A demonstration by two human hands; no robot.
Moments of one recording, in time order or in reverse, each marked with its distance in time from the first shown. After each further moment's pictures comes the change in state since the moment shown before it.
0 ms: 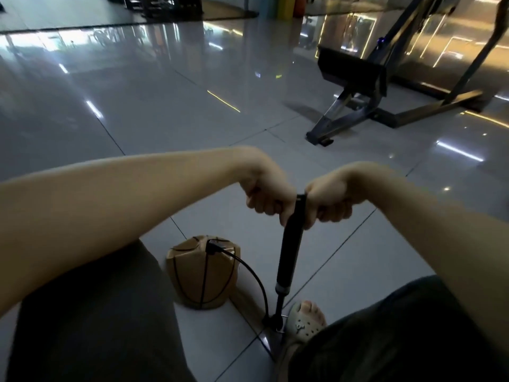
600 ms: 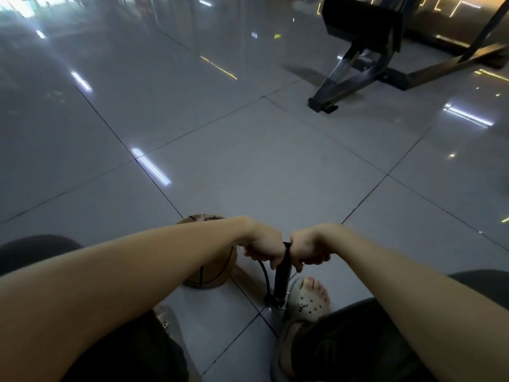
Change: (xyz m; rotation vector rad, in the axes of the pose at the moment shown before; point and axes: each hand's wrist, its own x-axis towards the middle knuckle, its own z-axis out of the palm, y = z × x) left_hand 0.138 -0.055 0.103 0.030 0.021 -0.031; right_hand 0.146 0.049 0.104 -0.123 -0.094 0.124
